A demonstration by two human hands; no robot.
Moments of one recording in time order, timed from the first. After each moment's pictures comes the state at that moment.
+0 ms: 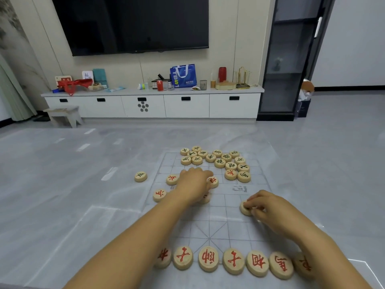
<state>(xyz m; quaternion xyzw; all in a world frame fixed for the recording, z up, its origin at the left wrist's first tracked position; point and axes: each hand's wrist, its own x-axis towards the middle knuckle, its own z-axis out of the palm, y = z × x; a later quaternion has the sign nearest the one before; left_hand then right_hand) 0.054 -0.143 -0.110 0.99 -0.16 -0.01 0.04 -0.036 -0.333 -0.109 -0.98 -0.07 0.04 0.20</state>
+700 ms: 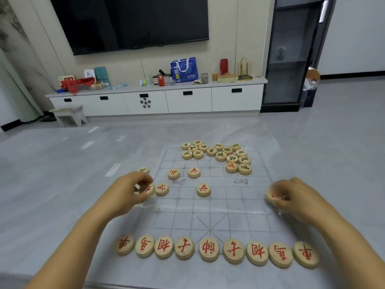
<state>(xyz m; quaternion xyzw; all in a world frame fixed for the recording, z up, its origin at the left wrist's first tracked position) -0.013 -0.008 -0.081 0.97 -0.09 0.02 0.24 -0.036 -0.374 -0.111 -0.97 0.05 0.01 0.22</state>
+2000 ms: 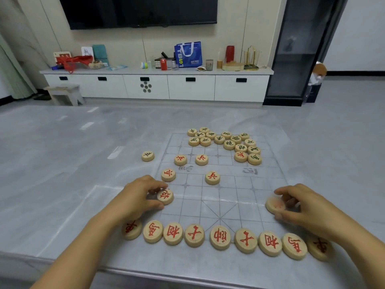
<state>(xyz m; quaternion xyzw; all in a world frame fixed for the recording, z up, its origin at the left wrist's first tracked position) -0.026 -0.006 -0.119 0.97 -0.09 -0.06 0.23 -0.061 -0.361 -0.121 -0.96 -0.01 0.06 0.26</state>
